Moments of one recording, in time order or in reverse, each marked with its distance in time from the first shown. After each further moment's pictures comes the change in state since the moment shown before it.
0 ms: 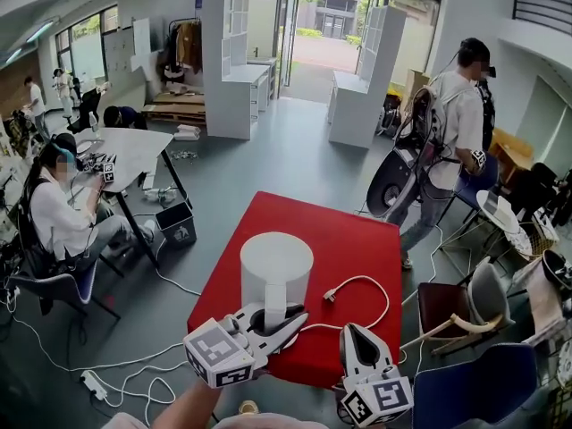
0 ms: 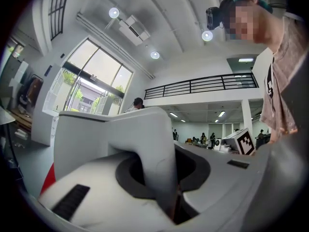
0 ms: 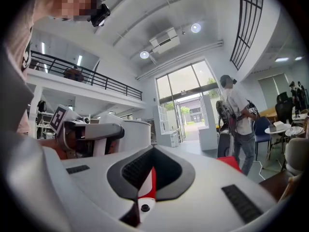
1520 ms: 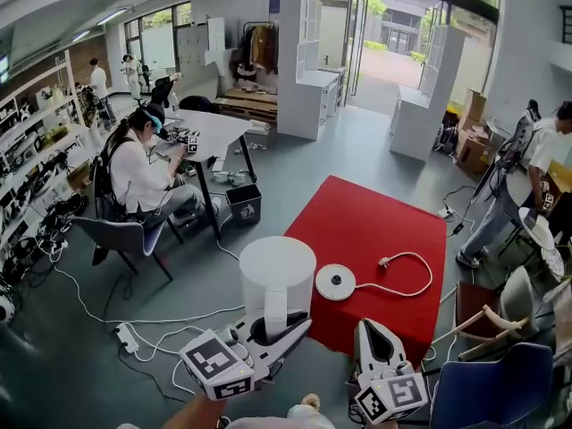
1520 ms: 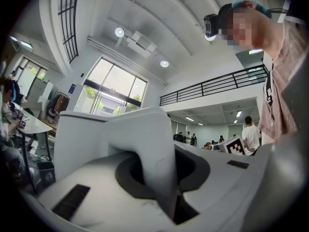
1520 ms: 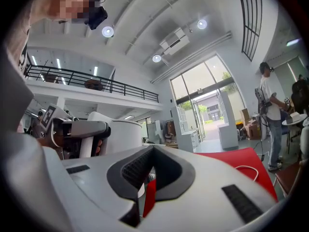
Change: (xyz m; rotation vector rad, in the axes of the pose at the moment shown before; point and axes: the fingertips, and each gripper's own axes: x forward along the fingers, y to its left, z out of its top) left arm -0.198 -0.153 0.011 0.016 -0.065 0.262; right arm -0.125 0.157 -0.012 0.014 -0.019 0.227
